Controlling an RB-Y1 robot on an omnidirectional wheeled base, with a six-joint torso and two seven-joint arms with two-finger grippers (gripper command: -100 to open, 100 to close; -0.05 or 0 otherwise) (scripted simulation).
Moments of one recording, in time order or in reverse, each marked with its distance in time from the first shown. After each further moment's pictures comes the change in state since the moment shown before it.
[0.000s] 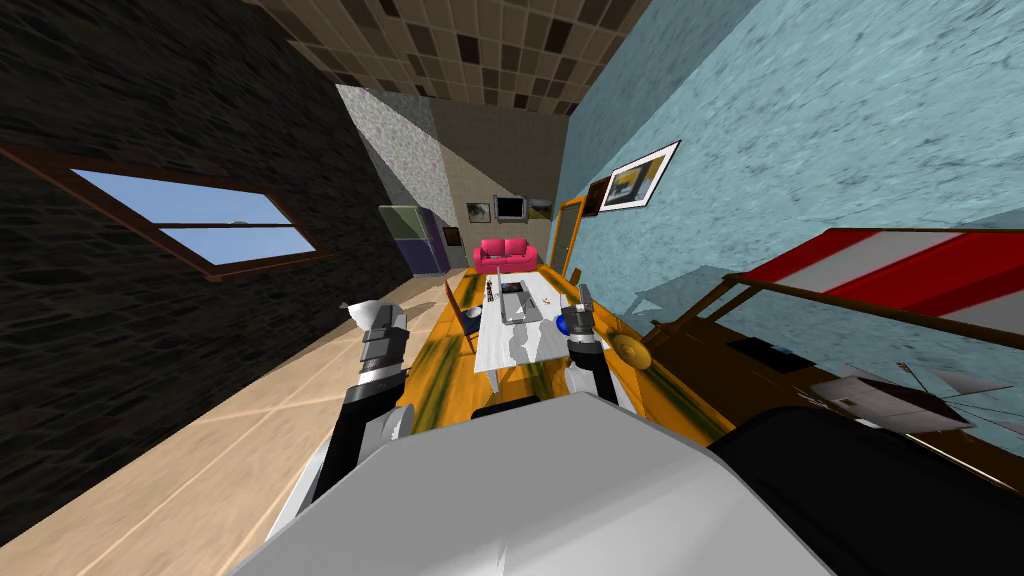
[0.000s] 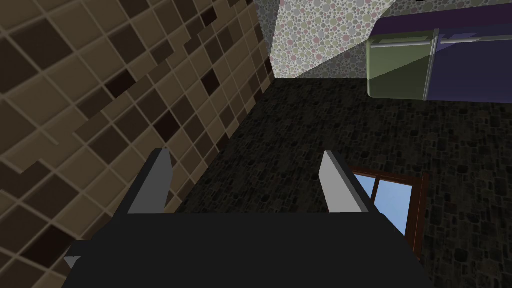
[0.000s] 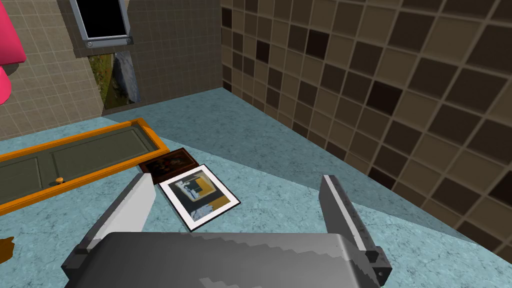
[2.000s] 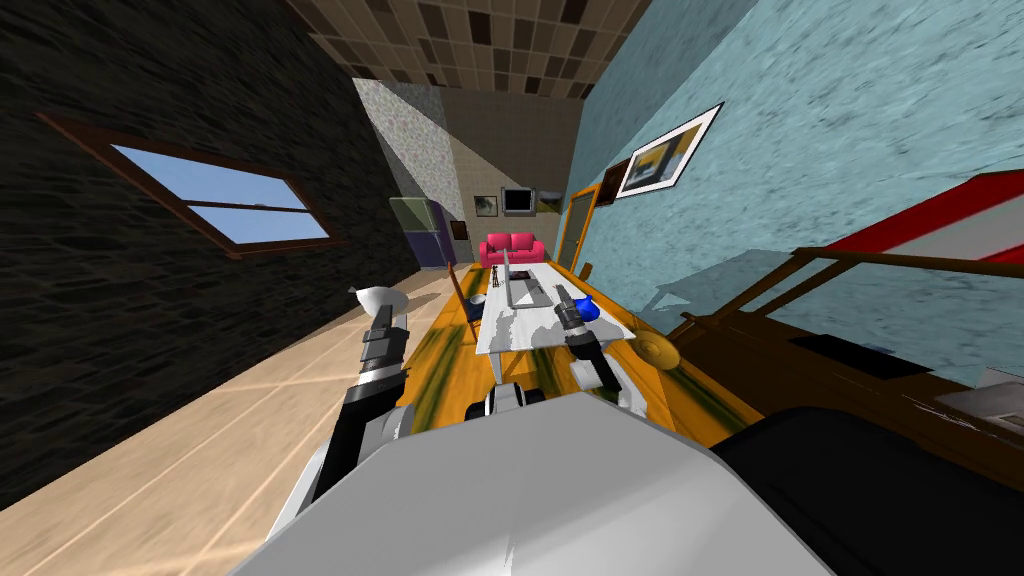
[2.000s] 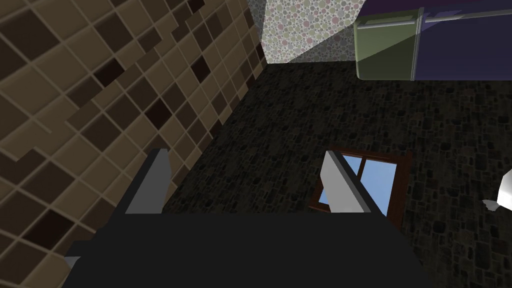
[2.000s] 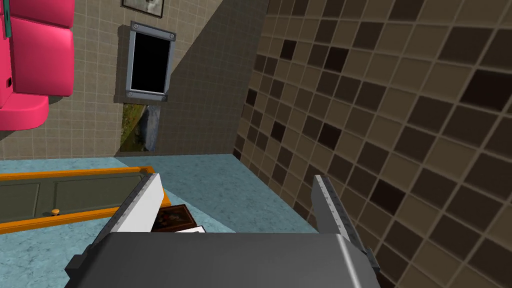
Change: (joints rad) left arm 0.000 0.000 0.000 0.000 0.000 0.000 0.000; right arm -0.095 -0.263 0.021 0.043 0.011 0.146 0.124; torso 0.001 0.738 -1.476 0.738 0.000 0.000
